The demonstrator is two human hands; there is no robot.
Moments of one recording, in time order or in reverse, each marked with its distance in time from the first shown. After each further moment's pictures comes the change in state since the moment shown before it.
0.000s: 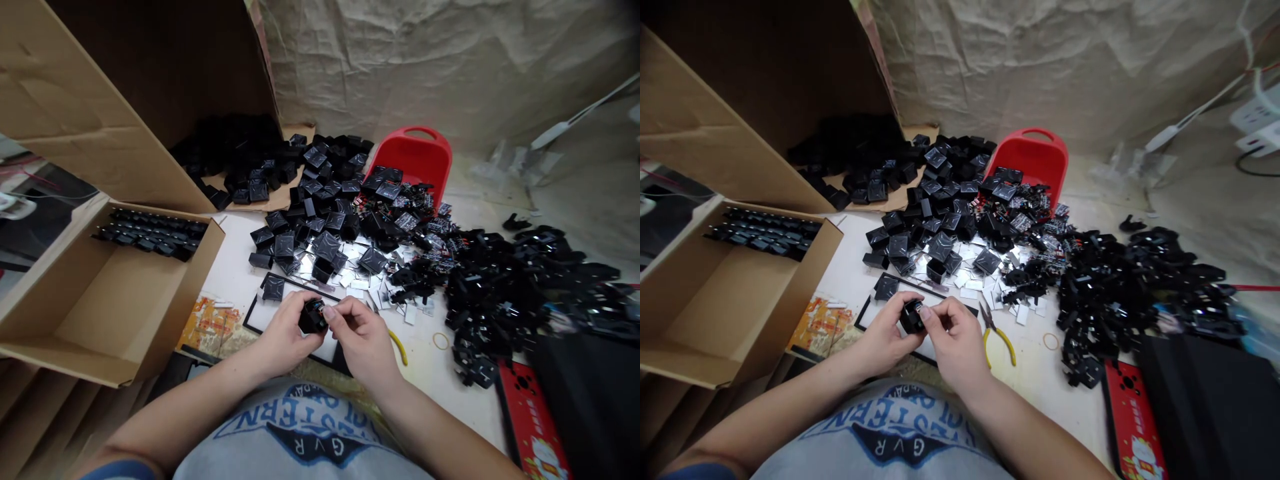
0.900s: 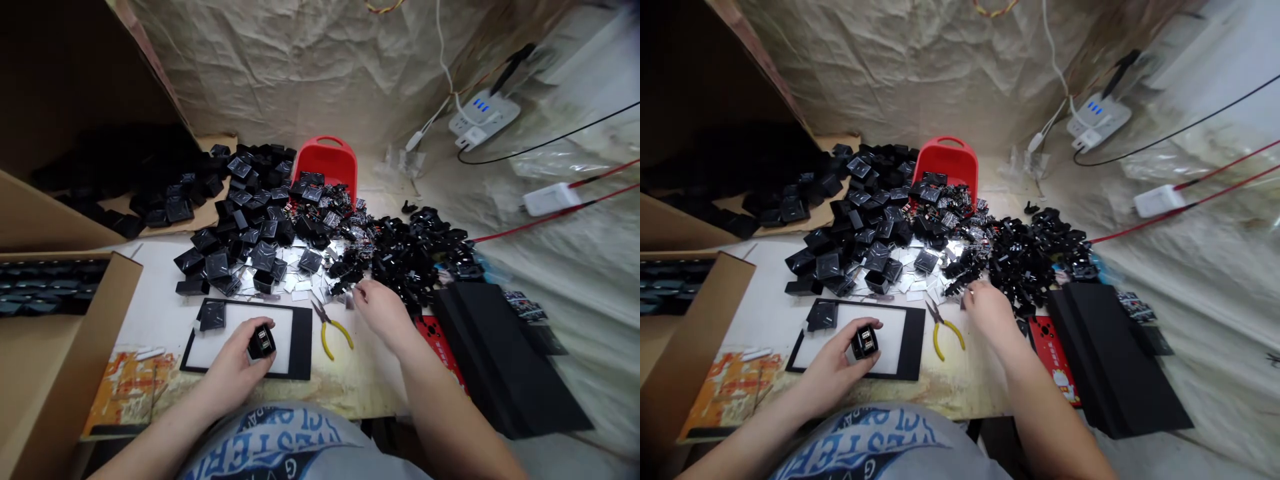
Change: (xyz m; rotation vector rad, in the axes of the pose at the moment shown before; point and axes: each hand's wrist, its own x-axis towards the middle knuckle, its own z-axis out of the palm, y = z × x) left_hand 0.005 -0.013 0.008 -0.026 -0.220 -0.142; right_hand 0.031 0.030 -0.141 -1.099 0.165 0.158
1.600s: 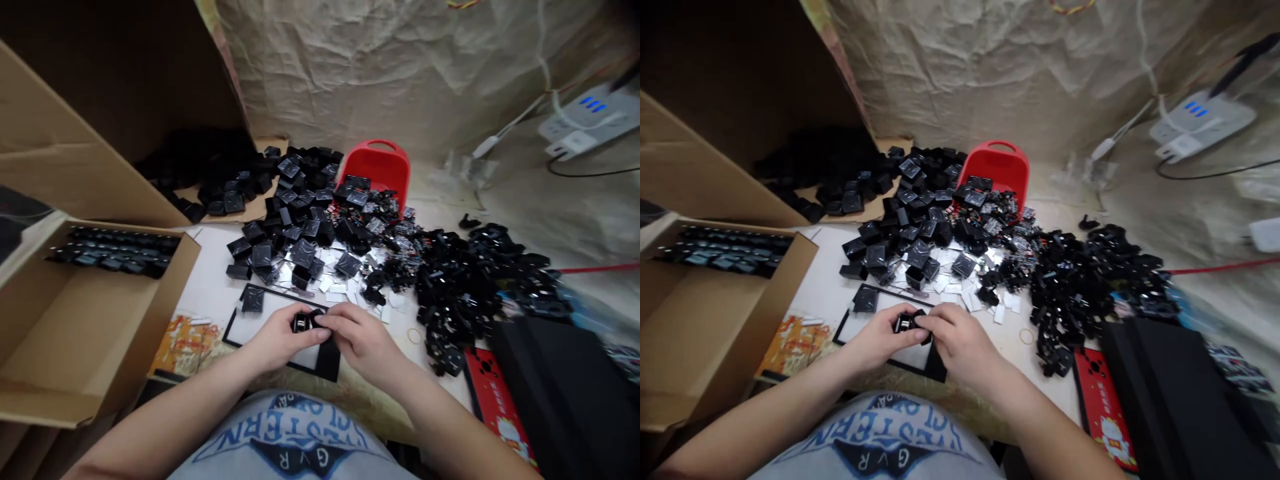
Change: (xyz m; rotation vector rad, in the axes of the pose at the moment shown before) left_hand 0.014 0.029 -0.003 -0.386 -0.086 -0.136; right_hand -0.032 -0.066 0.017 0.553 0.030 -0.834
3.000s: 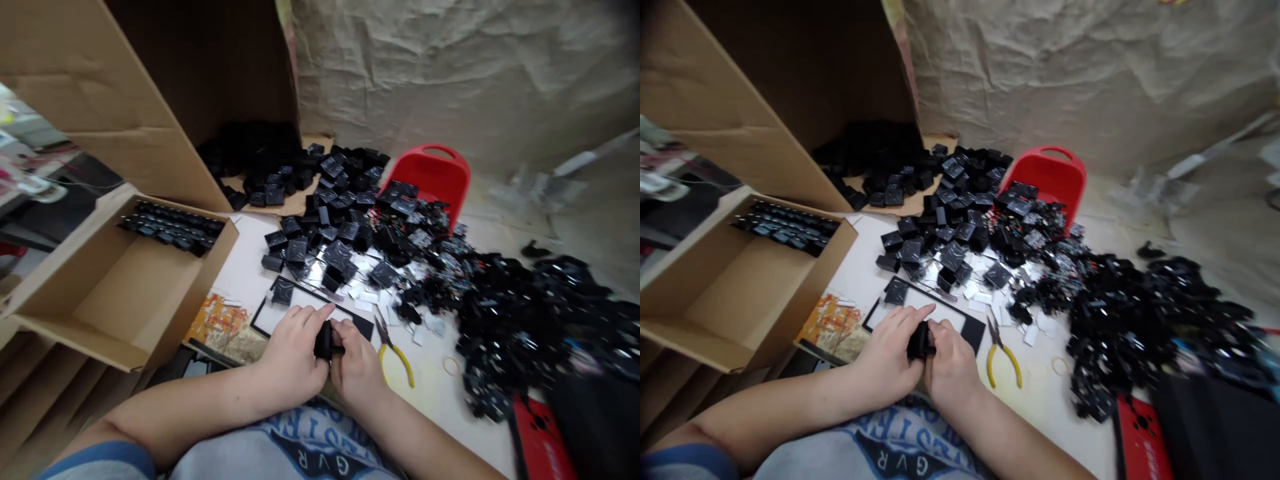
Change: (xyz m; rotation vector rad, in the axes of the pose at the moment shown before) left_hand -0.046 0.000 0.004 0.785 0.300 0.305; right_hand -0.007 -0.028 0.083 -0.094 0.164 -0.001
